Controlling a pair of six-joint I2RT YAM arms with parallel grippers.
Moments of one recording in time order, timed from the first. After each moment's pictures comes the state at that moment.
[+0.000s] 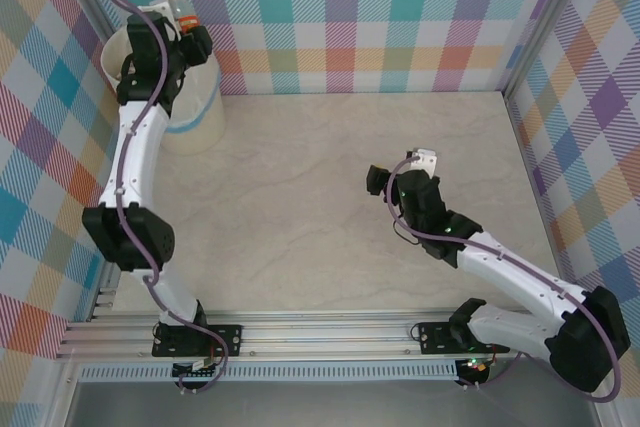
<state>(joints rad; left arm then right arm) 0.02 1.85 2.06 -0.49 0.03 -0.24 0.69 1.04 0.71 -0.11 0.51 0.55</state>
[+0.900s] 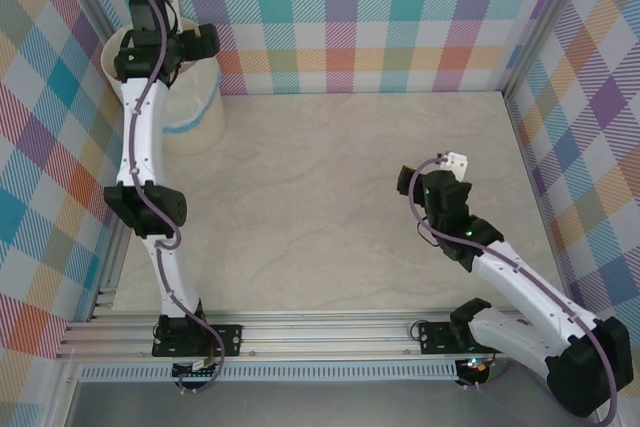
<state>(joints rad) 0.02 2.06 2.54 -0.90 0.04 -0.12 0.48 0.93 0.66 -0.23 0.52 0.45</state>
